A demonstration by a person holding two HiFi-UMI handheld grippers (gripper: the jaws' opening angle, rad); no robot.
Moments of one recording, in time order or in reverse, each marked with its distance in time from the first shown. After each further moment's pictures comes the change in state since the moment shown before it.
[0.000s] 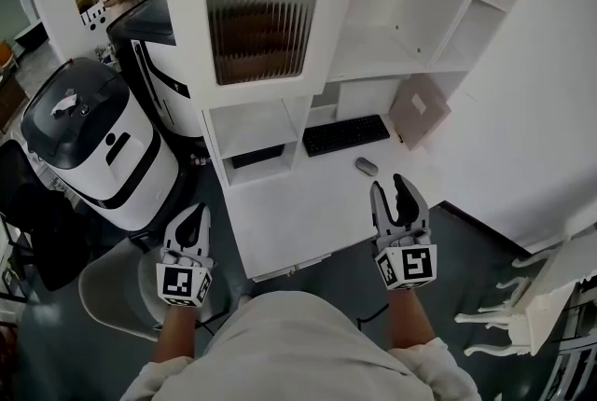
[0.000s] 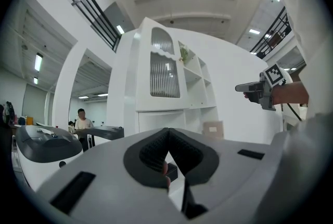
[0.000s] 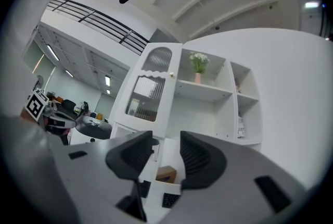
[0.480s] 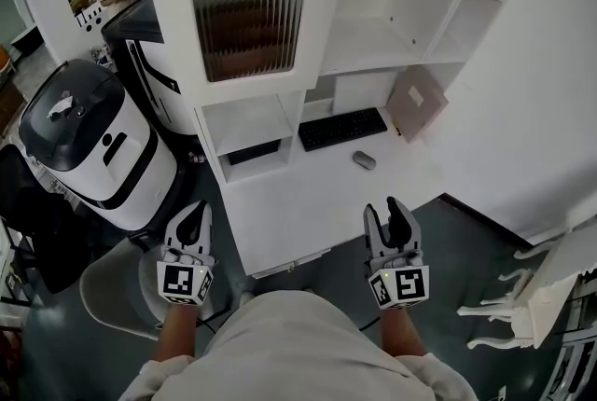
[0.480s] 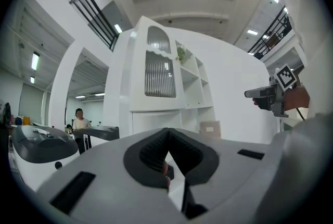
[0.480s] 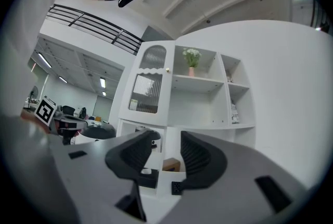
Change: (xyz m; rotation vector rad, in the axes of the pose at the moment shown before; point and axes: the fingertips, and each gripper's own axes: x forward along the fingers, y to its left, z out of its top) left arm 0.007 -0.015 0.000 0.004 0.002 -0.029; right arm -0.046 0.013 -0.031 0.099 0.052 -0.027
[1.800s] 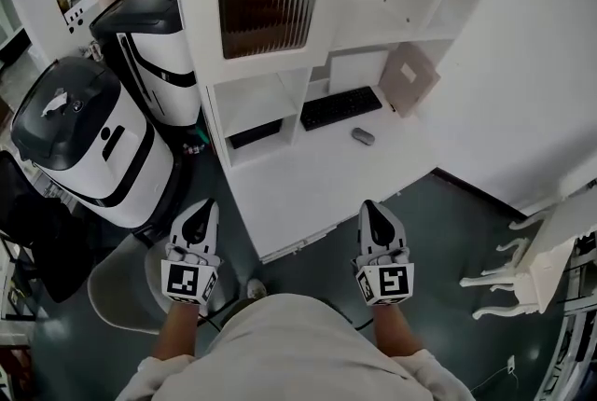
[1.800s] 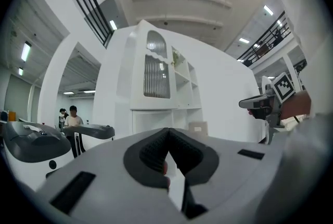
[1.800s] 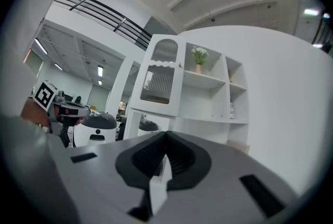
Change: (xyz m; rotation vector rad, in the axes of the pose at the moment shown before) left arm -0.056 0.018 -0.006 -0.023 -0.005 -0.132; right arm -0.037 0.093 -0.022 -0.064 0.087 -0.078
